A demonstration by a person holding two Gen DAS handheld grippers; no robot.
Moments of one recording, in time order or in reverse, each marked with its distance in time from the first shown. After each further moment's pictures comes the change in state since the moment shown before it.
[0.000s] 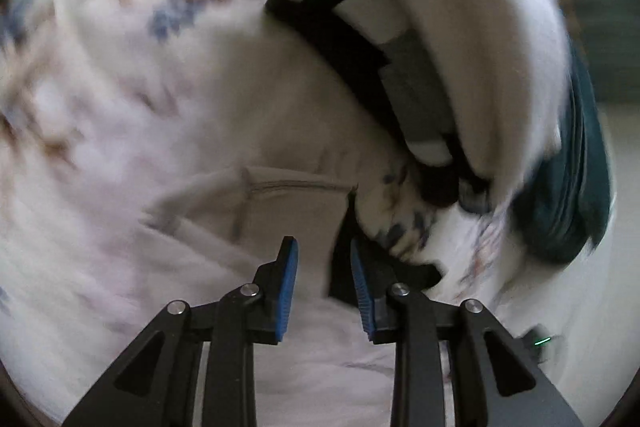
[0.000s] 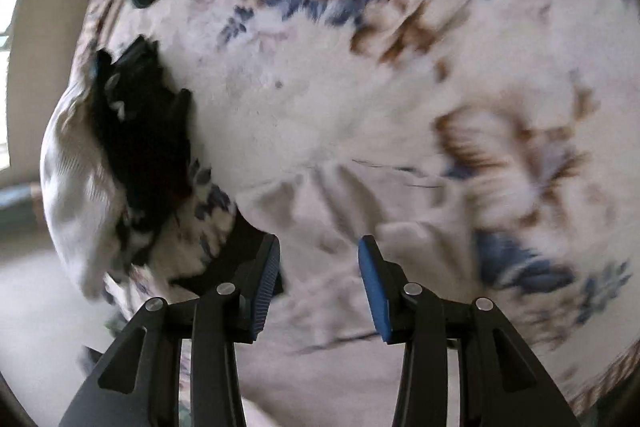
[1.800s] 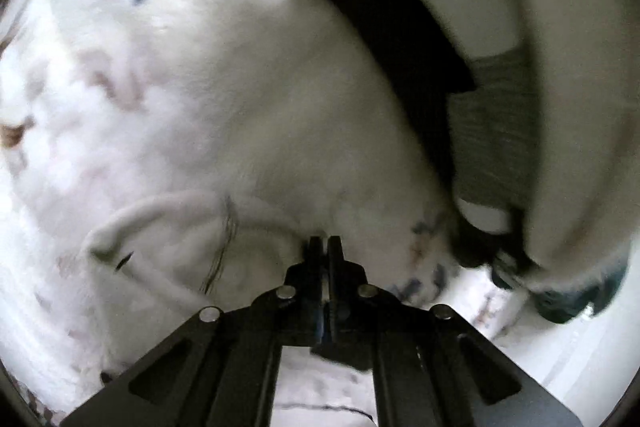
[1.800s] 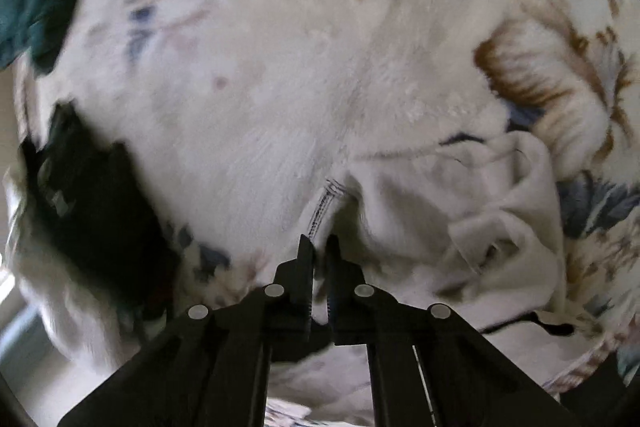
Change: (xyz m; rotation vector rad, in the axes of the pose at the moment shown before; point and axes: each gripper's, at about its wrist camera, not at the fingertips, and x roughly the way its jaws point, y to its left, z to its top) left arm 0.040 0.007 -0.007 -0.115 -0.008 0.084; right arm 0.049 0.013 0.002 0.309 0.066 -0.029
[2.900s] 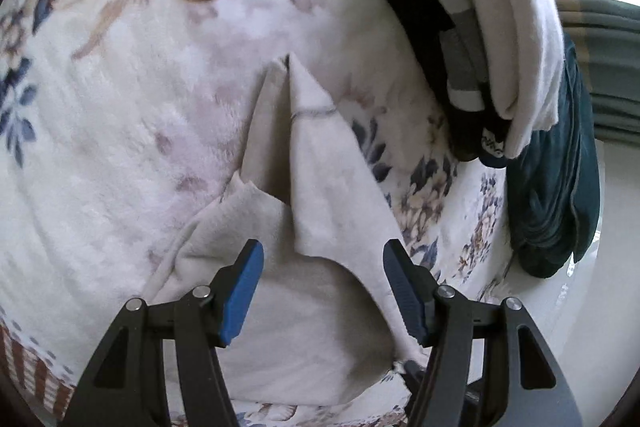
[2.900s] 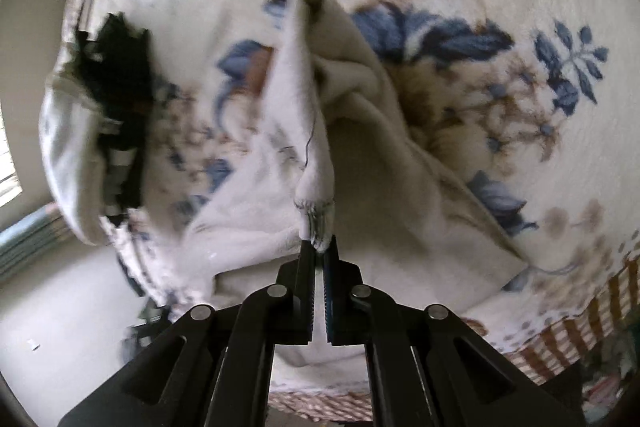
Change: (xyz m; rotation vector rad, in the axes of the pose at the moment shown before) left arm -0.075 0.063 -0.068 0.038 -0.008 -0.114; right arm -0.068 -0.127 -0.108 -0.174 0.039 0.082
